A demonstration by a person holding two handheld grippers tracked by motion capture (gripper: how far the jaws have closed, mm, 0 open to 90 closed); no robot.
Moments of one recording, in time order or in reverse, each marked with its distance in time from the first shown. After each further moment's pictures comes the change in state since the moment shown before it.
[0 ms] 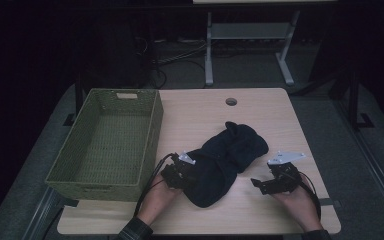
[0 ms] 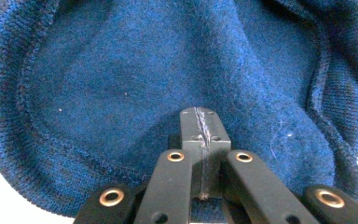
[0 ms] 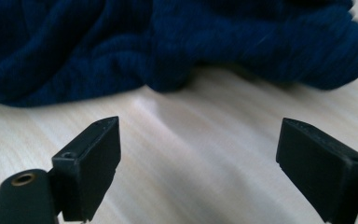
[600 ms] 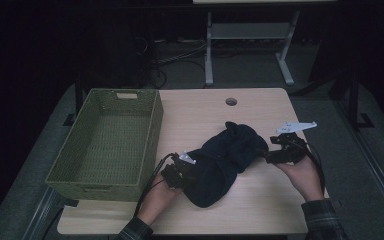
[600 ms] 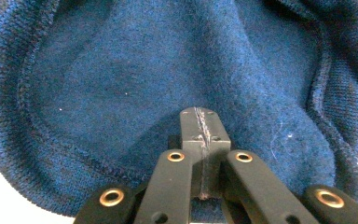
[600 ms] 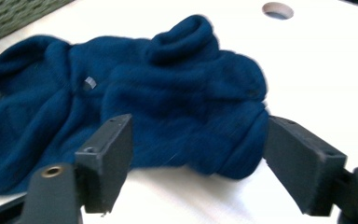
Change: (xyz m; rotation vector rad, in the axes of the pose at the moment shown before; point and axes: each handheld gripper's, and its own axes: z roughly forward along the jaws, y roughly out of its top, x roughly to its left) left arm -0.001 0.001 0.001 -0.003 0.011 0.000; right arm -0.045 0.063 -0.018 -0.077 -0.009 0.058
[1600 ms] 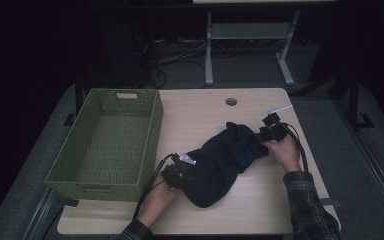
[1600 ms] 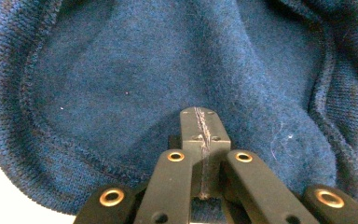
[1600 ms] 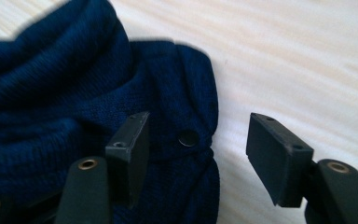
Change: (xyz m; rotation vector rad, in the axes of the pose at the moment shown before) left arm -0.002 0.000 0.000 -0.001 0.013 -0.003; right arm -0.057 0.019 0.097 0.152 -0.027 0.112
